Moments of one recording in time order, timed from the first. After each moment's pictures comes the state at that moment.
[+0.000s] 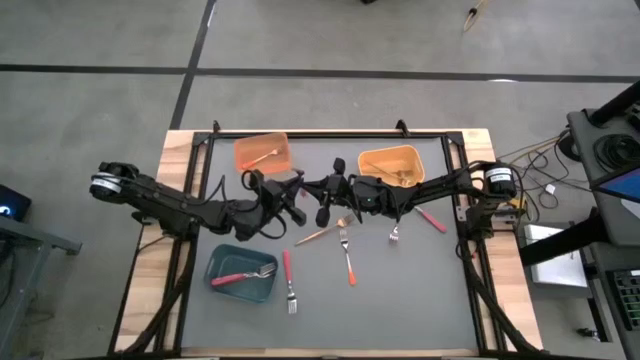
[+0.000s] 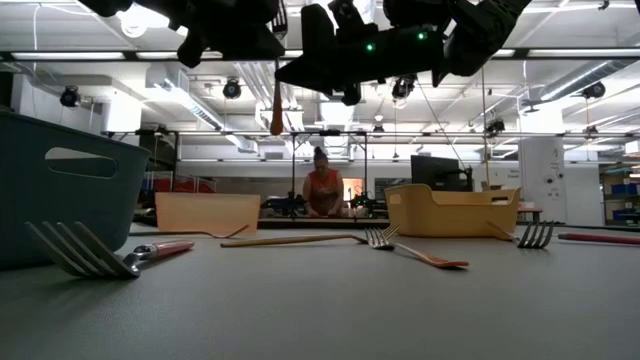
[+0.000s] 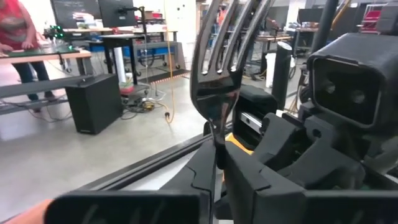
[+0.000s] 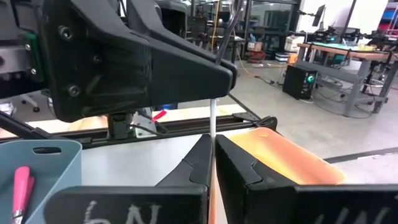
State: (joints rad) left arm -0.21 1.37 0.74 0.54 -1.03 -0.13; right arm -0.05 1.78 1.00 0.79 0.24 -0.04
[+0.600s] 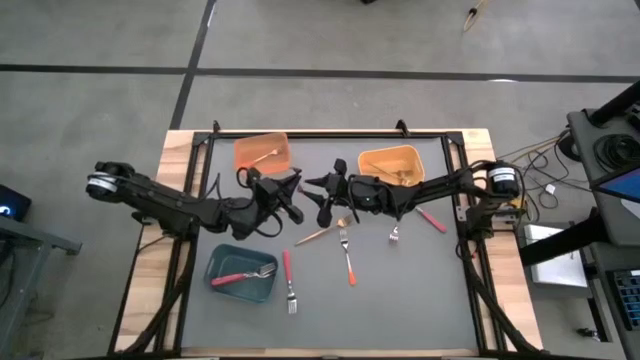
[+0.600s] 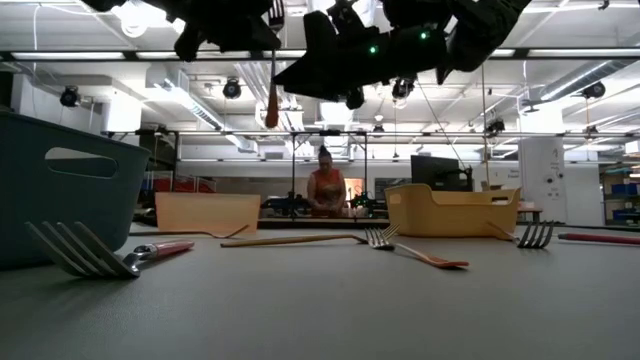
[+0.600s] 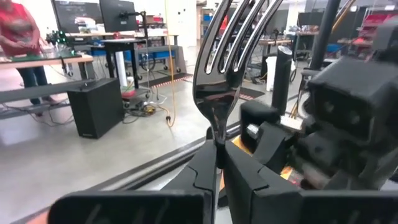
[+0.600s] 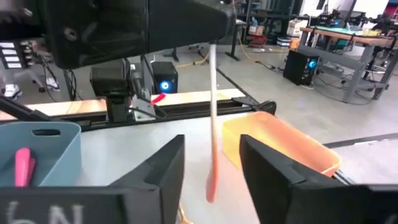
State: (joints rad) left arm -0.21 1.32 0.74 0.52 -1.03 -0.10; right arm -0.05 1.75 1.00 0.68 0.23 -0.03
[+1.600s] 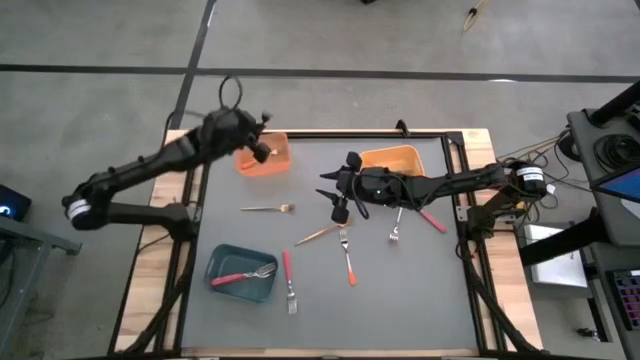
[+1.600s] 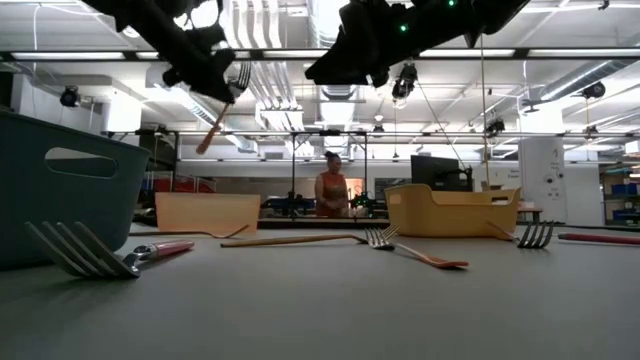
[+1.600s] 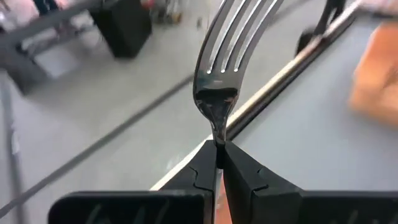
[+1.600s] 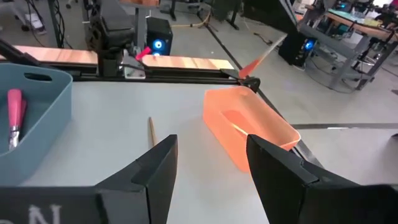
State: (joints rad) left arm 0.61 1.10 0.92 -0.31 -0.28 0.06; right arm -0.06 1.55 1.00 0.30 0.24 -0.13
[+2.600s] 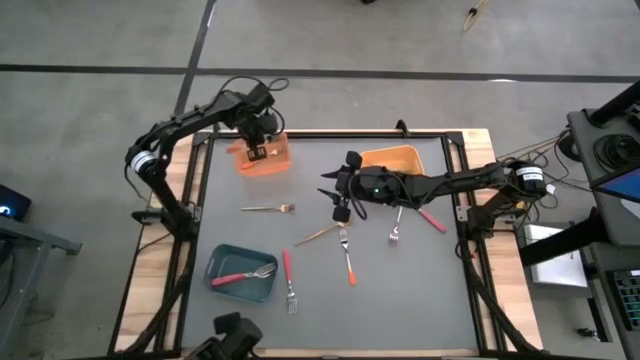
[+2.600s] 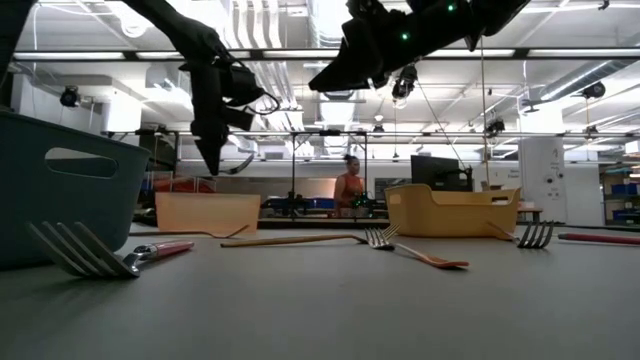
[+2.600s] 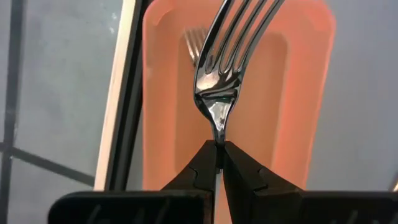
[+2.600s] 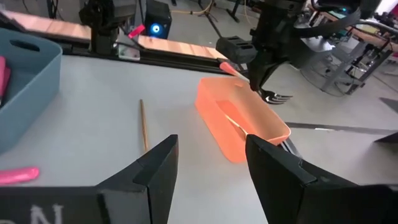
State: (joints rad) left arm 0.84 1.72 1.40 -1.02 -0.05 0.59; right arm -0.07 1.56 1.00 0.26 0.24 -0.22
